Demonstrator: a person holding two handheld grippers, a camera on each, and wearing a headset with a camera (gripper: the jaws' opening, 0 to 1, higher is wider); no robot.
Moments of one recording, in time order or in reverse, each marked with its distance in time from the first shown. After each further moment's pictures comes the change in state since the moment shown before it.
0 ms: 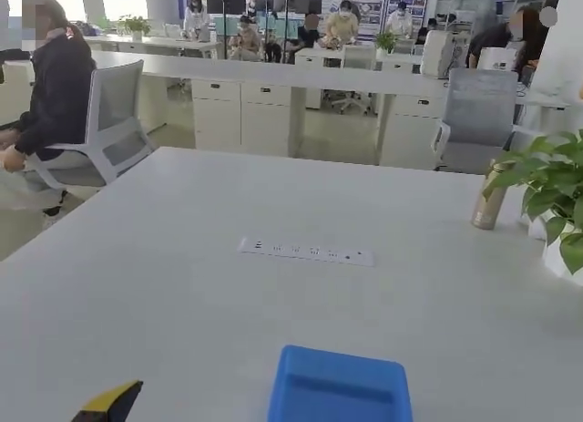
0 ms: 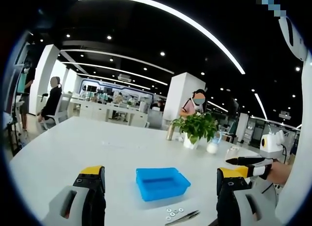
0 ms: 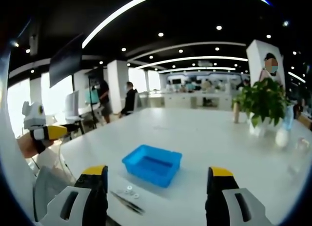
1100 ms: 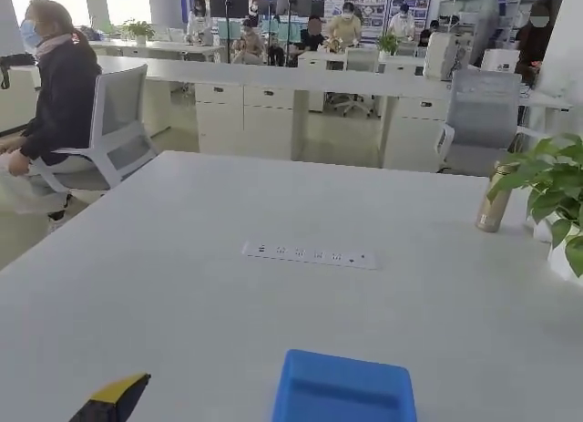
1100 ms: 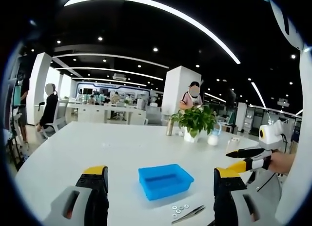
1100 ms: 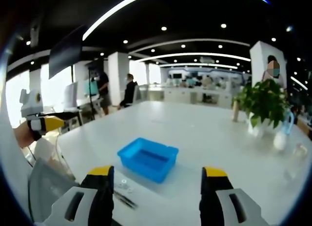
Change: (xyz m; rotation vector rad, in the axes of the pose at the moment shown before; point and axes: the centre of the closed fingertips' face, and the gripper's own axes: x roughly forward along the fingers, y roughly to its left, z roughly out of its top) left arm 0.004 -0.001 0.003 0.088 0.048 -0.011; right arm 0.003 -0.013 -0.012 -0.038 0.062 -0.016
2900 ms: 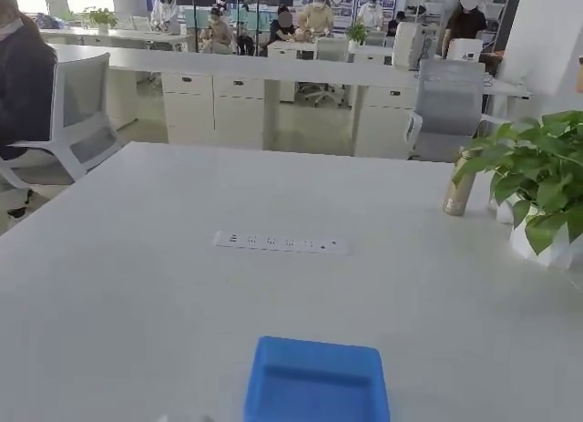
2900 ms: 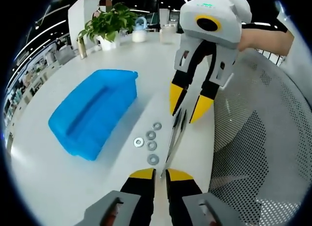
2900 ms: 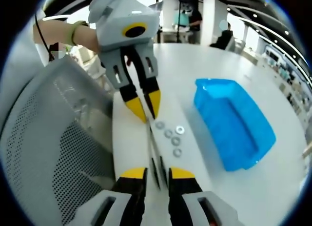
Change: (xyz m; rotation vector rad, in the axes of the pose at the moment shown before) left arm 0.056 -0.043 -0.206 0.556 0.822 -0.625; right arm 0.071 0.084 -0.136 -0.524 0.571 0.661
